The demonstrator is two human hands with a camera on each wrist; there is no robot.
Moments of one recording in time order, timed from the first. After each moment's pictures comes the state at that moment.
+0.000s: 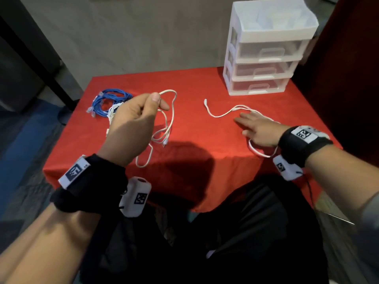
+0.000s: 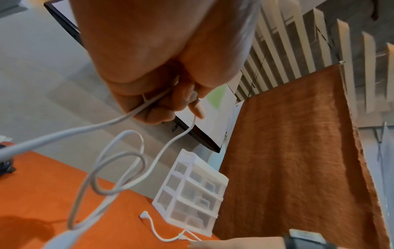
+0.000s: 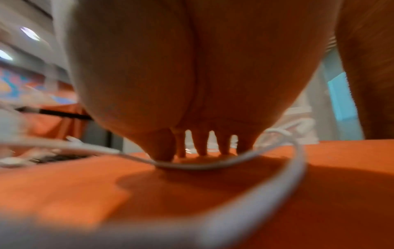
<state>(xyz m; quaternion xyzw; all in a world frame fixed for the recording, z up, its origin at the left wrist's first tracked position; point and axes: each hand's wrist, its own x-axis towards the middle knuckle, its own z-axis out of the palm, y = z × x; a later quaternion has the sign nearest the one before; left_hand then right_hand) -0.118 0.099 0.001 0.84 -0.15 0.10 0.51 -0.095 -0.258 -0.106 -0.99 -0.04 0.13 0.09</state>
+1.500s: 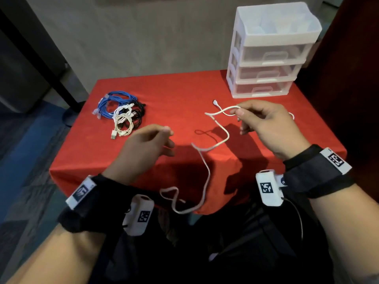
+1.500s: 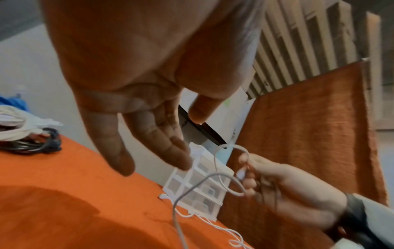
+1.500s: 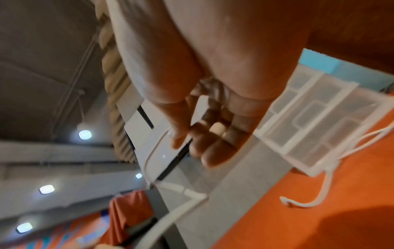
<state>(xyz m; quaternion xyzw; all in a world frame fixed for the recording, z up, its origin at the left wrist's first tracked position) -0.138 0.105 -0.029 0.77 -0.05 -0.08 0.63 -0.167 -0.173 -0.026 -0.79 -0.01 -0.13 0.60</state>
